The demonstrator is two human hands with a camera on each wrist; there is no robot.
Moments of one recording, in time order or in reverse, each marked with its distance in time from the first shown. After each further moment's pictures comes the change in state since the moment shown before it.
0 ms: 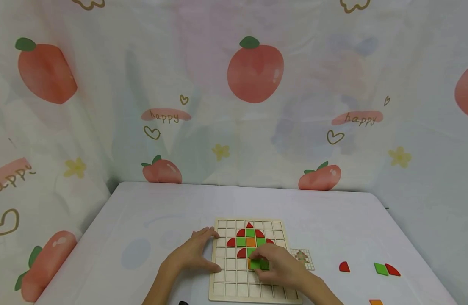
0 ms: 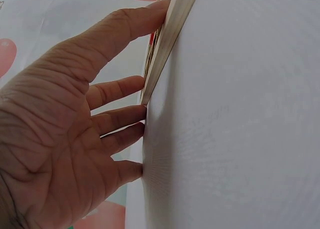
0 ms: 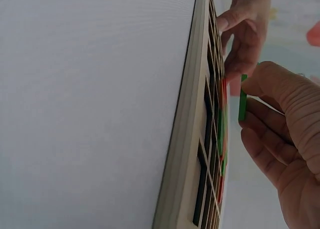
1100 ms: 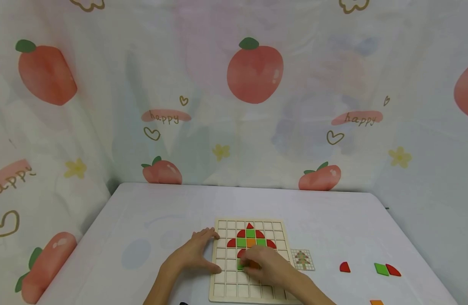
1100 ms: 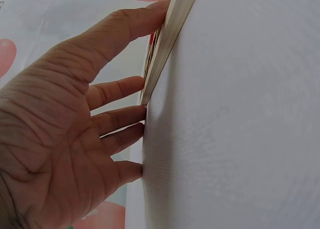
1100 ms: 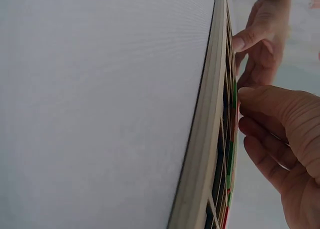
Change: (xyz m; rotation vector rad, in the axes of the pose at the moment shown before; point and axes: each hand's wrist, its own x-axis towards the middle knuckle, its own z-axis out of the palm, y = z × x) left_hand 0.000 0.002 -0.002 -0.019 -0.007 0.002; right_hand 0.022 -0.005 0.015 -0.071 -0.087 0.007
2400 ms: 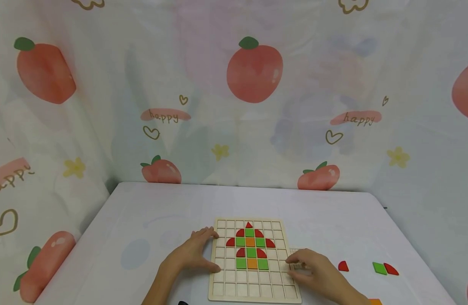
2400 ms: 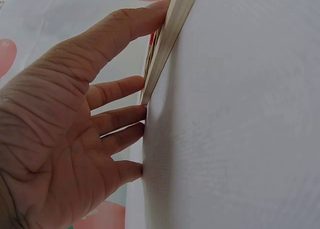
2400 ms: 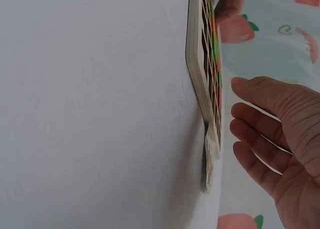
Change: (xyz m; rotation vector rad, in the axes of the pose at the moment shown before) left_hand -0.001 0.001 0.002 0.018 0.014 -0.019; right_hand -0.097 0.032 -0.041 -0.051 0.202 0.219
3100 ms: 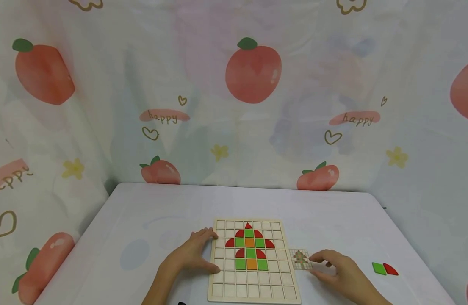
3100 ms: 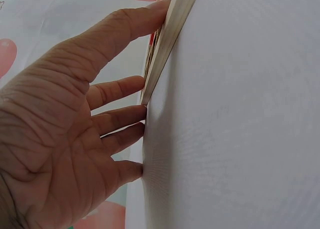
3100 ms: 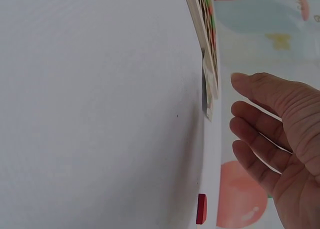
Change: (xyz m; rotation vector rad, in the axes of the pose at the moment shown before) left_hand 0.001 0.000 0.000 0.002 -0.011 -0.018; right_hand -0.028 0.034 -0.021 -0.075 0.186 -0.008
